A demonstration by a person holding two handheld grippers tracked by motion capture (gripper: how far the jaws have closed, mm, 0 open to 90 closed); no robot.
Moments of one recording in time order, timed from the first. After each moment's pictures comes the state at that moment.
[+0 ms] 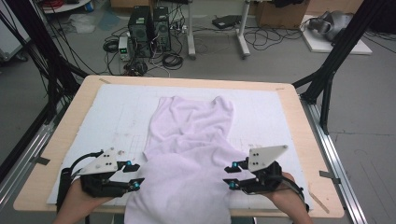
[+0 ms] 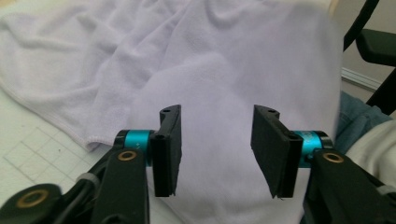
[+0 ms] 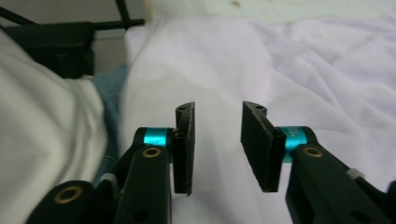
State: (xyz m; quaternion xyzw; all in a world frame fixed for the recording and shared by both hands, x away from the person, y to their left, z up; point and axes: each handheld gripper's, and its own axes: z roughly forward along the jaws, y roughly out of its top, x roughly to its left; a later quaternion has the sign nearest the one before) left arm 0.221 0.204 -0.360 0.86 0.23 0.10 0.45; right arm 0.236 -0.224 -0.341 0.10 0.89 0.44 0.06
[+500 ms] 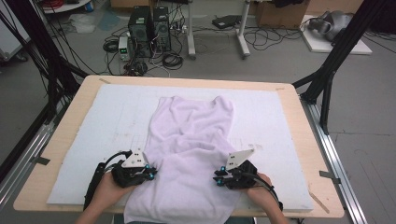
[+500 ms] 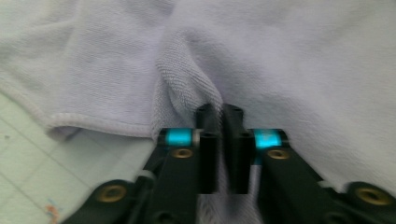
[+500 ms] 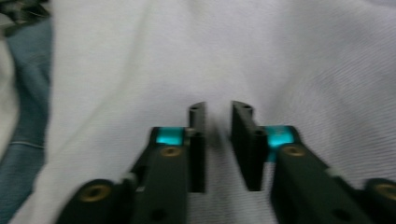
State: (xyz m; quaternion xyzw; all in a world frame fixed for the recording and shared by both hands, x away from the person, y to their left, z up) left arm 0.262 0.176 -0.438 0.89 0.24 0.10 0.38; right arm 0.275 -0.200 -0.442 0.15 0.91 0.38 0.04
